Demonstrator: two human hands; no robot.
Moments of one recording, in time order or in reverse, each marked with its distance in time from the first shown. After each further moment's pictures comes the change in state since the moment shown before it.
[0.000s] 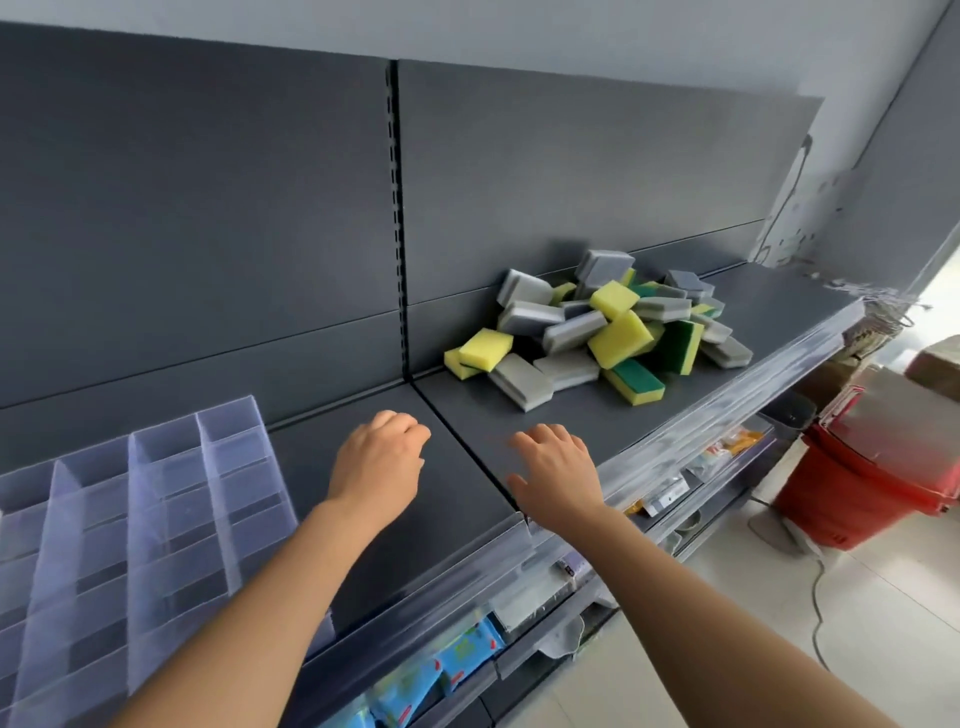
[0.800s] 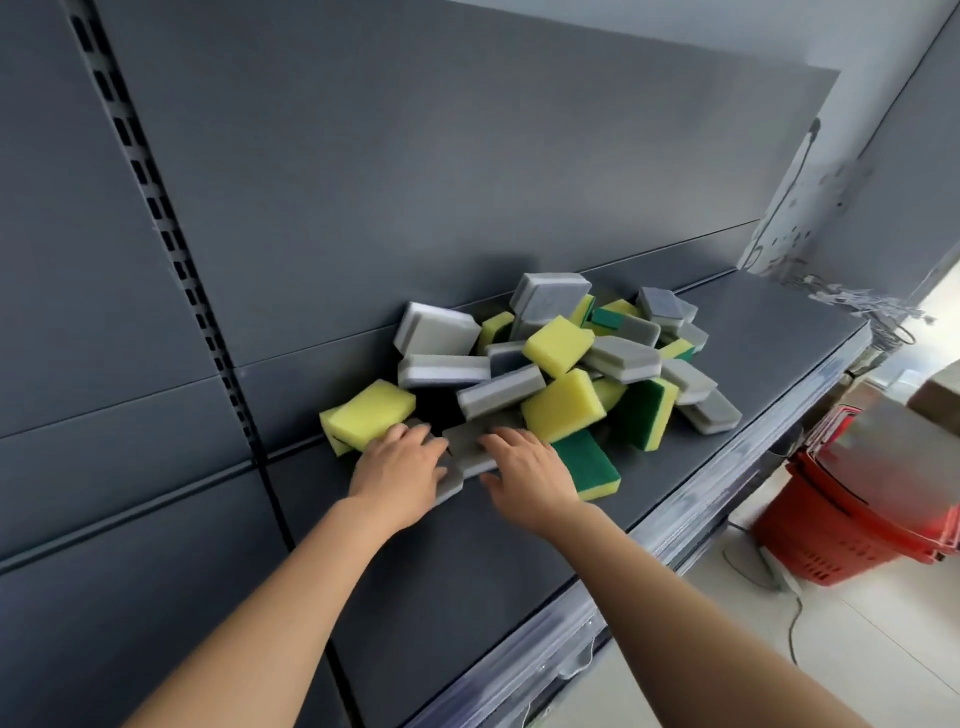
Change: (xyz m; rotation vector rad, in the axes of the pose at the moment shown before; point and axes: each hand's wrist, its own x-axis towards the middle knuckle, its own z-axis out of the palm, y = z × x) left_hand 0.223 0.084 0.125 0.009 -0.353 -0.018; right_hand 0.168 0.169 0.030 0.097 -0.101 -0.046
